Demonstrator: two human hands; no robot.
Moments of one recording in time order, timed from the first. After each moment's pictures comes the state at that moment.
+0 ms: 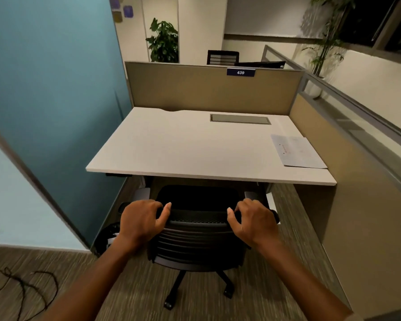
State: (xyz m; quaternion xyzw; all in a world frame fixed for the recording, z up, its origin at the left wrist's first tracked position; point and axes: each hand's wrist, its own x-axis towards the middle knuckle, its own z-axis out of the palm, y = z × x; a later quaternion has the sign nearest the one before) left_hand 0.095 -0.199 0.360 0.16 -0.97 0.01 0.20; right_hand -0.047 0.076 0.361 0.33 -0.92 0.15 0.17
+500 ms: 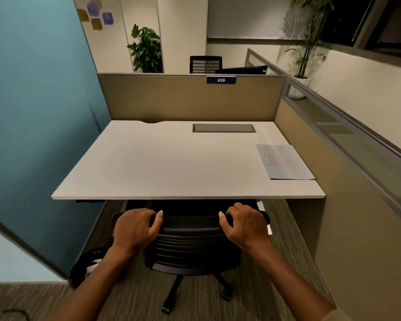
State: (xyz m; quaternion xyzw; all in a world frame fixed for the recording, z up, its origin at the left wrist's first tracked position) left_hand -0.036 -0.191 0.366 0.15 -0.97 -0.02 0.19; right_hand -0.175 0.082 0.359 0.31 -0.93 0.14 0.17
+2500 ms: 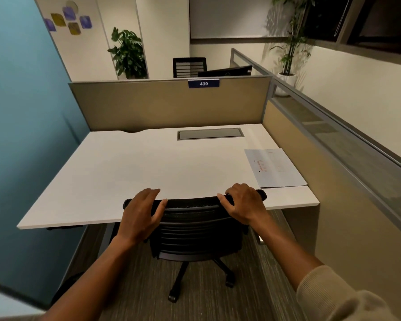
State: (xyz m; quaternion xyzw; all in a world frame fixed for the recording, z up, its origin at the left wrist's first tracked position) left_hand -0.176 -0.187 0.386 0.09 -0.96 -0.14 0.24; right_hand -0.330 0.083 0.385 0.32 -0.93 0.14 0.11
